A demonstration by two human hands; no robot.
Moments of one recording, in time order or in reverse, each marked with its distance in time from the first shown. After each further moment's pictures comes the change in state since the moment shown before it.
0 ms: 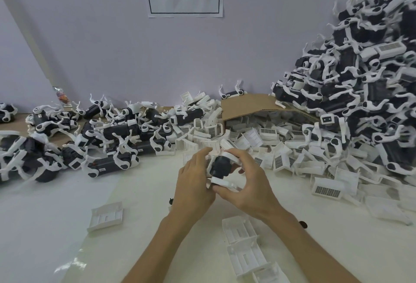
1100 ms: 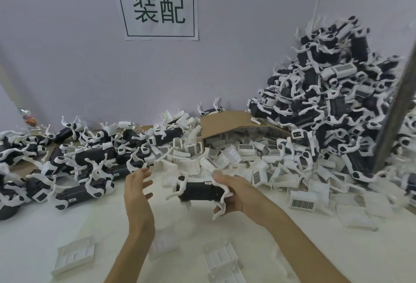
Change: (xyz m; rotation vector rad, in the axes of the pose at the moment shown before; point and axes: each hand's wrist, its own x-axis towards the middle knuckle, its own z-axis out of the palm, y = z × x) left_hand 0.017 -0.018 -0.026 -0.887 0.532 -0.428; right_hand 0.025 -0.001 -0.037 0.630 -0.231 0.836
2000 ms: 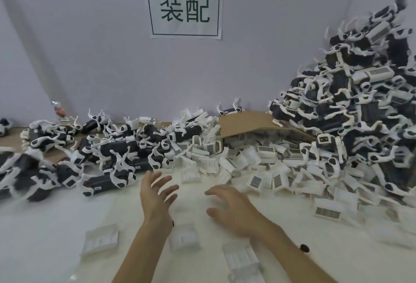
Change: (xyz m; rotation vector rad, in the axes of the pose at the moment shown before) left_hand 0.014 0.001 -0.006 -0.248 0.103 -0.381; right_hand 0.034 0.040 0.031 -1.038 0.043 -0.358
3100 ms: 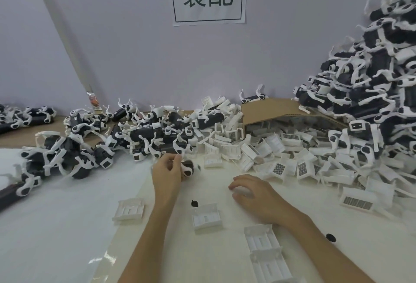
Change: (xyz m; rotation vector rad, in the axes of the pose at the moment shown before) left_hand 0.027 0.009 -0.034 0.638 -0.008 0.512; right_hand -0.004 0.009 0.006 0.009 -0.005 -0.068
